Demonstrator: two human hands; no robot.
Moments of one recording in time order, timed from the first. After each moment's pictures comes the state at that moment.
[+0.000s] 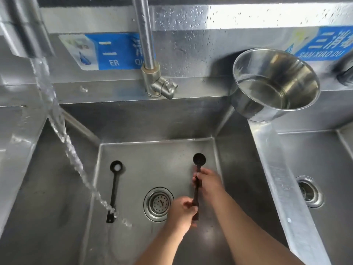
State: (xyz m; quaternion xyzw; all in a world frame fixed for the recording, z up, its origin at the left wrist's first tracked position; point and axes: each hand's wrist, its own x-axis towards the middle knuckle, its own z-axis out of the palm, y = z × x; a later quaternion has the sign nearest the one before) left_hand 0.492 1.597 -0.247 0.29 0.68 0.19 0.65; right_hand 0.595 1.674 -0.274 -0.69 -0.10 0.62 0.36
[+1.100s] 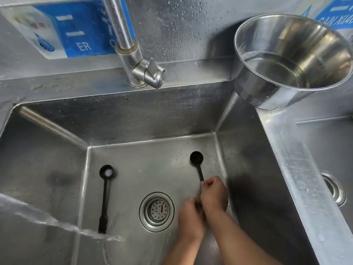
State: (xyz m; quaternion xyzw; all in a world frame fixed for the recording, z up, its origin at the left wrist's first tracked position) left_hand 0.523 1.598 -0.314 0.44 0.73 0.16 0.49; right_hand 0.595 1.650 -0.333 -0.88 -0.29 0.32 0.21
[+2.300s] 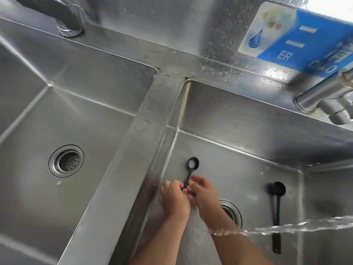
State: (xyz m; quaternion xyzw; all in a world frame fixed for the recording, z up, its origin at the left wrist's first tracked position) left_hand 0.271 1.625 -0.320 0.31 0.87 0.17 0.35; right_hand 0.350 1.664 -0.336 -0.66 -0.25 0.67 0.24
